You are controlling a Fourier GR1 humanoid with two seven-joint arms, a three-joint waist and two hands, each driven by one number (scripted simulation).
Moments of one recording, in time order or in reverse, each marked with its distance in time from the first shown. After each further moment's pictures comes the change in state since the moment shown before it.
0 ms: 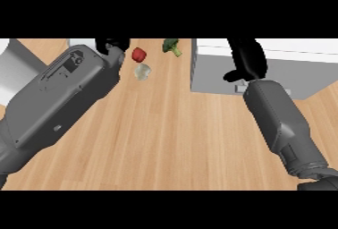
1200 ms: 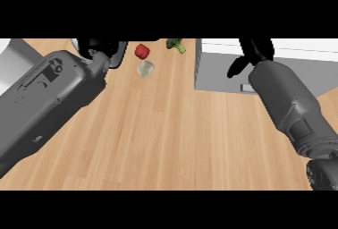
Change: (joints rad) left arm 0.058 0.077 0.005 -0.165 -0.044 0.002 0.089; right arm -0.212 -0.064 -0.192 0.265 -0.138 0.124 -0.147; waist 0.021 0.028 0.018
